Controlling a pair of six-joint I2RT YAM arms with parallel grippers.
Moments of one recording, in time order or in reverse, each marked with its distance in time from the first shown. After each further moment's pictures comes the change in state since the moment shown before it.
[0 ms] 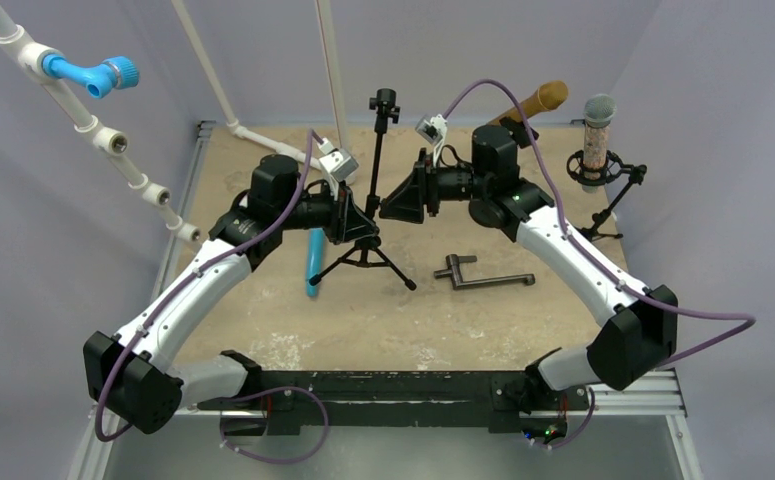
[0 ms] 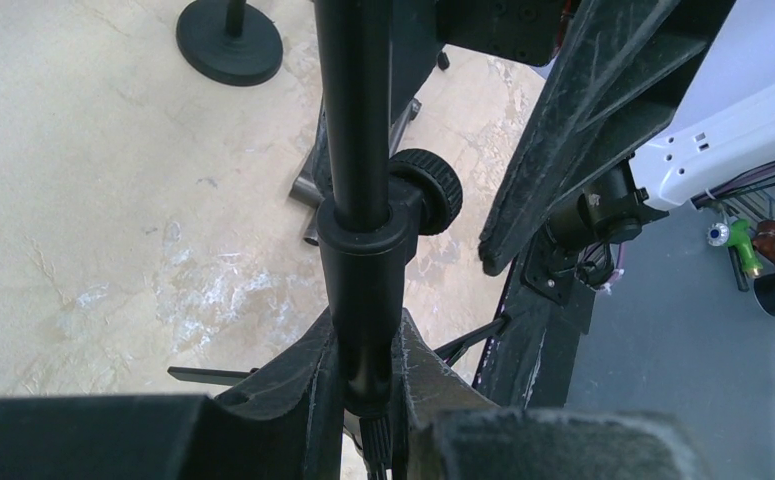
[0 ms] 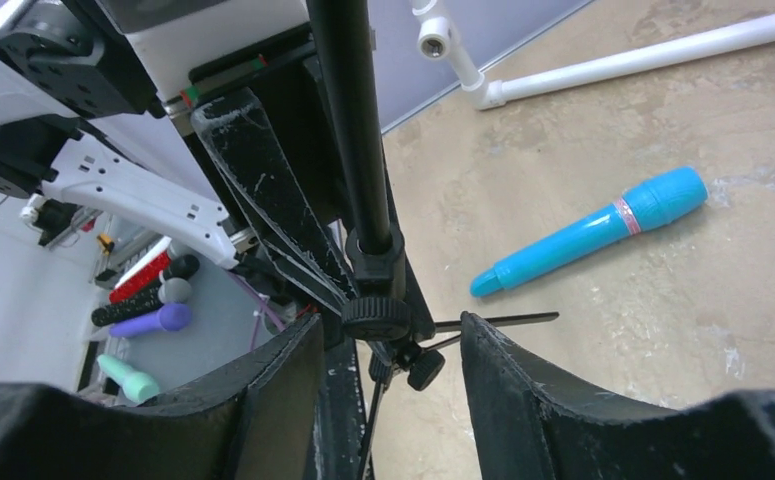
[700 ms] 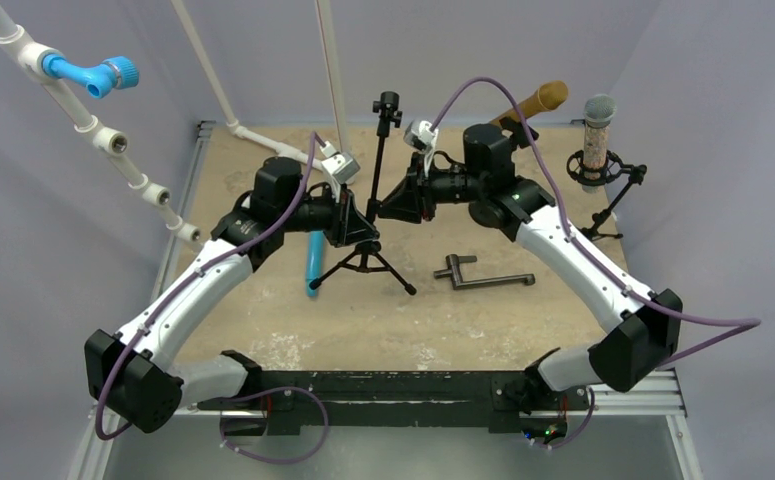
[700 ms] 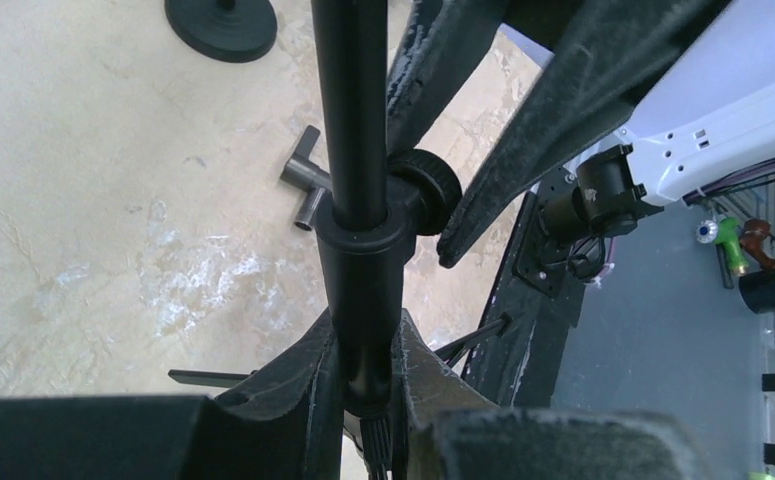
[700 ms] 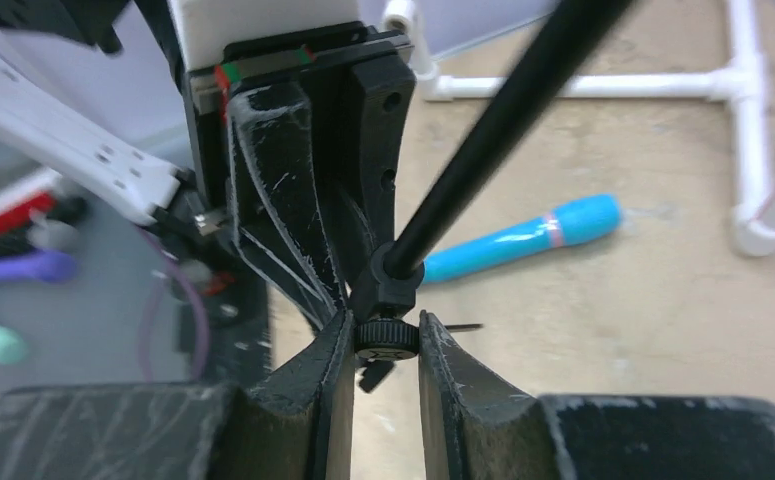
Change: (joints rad) left arm -0.011 0.004 -0.003 -0.025 -0.006 -0.015; right arm 0.034 -0.002 0.045 -0.089 0.051 -0.202
